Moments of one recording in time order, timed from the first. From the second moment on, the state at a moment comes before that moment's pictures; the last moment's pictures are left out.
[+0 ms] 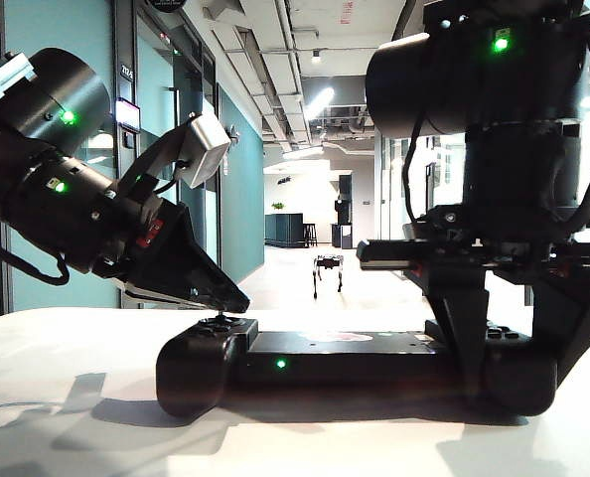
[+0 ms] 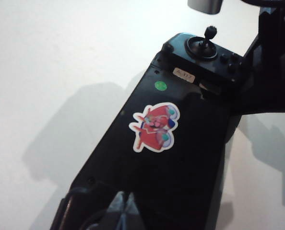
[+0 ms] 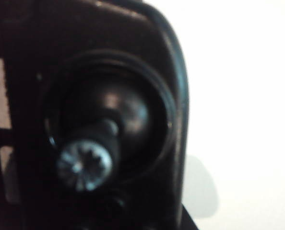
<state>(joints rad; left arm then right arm) -0.45 1.57 0.63 0.22 0.72 0.25 0.68 1.60 0.94 -0.80 0.11 0.66</state>
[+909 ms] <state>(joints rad) -0.45 0.78 0.90 -0.27 0.22 -0.07 0.68 1.60 0.94 -0.79 0.11 0.60</state>
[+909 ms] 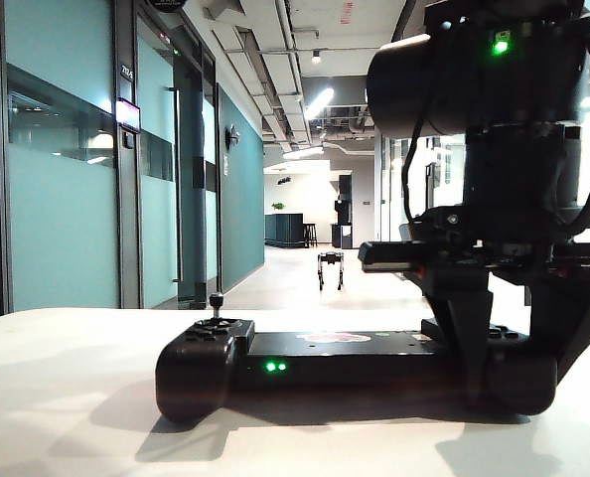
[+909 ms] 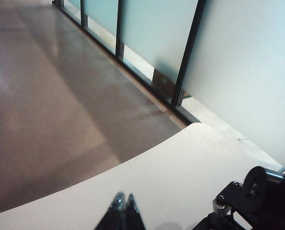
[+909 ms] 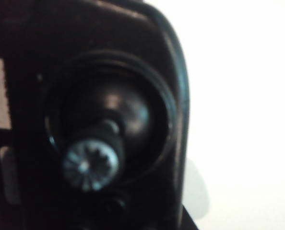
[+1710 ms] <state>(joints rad) -0.45 0.61 0.90 -0.43 0.20 -0.11 0.69 1.47 1.06 -1.02 0.08 0.53</state>
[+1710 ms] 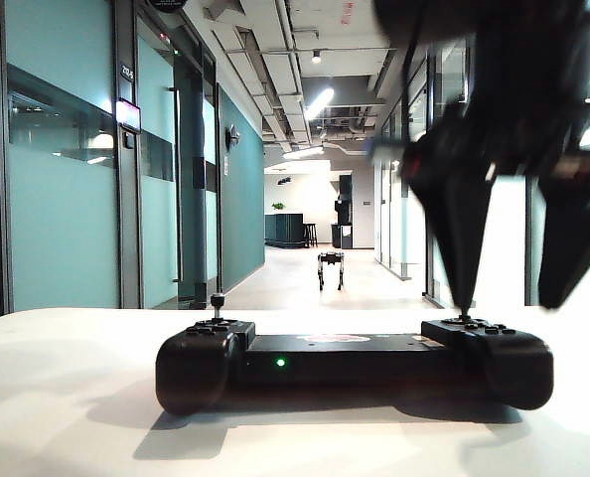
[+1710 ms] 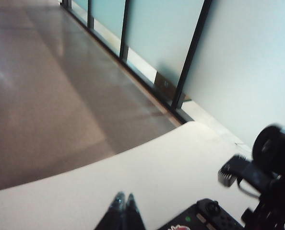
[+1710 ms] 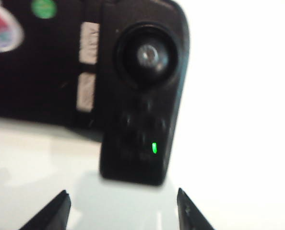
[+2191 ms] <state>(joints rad) -0.45 0.50 0.82 -0.58 0.17 -0.11 0.70 1.19 1.06 -1.03 0.12 0.45</state>
